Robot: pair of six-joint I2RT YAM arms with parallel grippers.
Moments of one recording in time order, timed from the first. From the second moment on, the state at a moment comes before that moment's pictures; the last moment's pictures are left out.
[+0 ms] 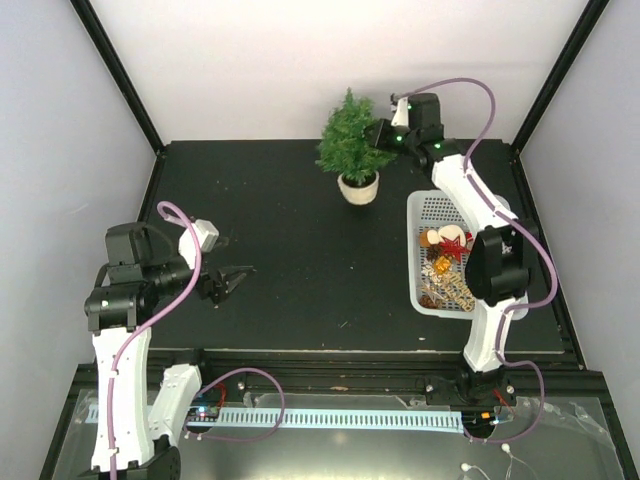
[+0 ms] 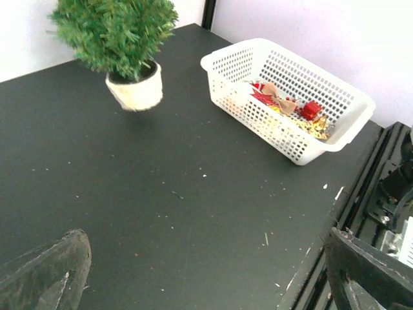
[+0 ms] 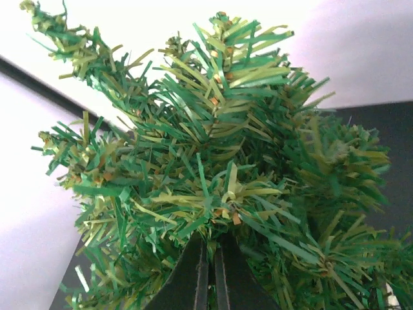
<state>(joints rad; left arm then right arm) 0.15 0.73 1.04 -1.04 0.98 0.42 0.26 1.99 1.86 -0.32 -0.39 0.51</state>
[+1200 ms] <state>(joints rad) 0.15 0.59 1.02 -0.99 0.91 0.38 0.72 1.46 1.11 0.01 -0.46 0.61</state>
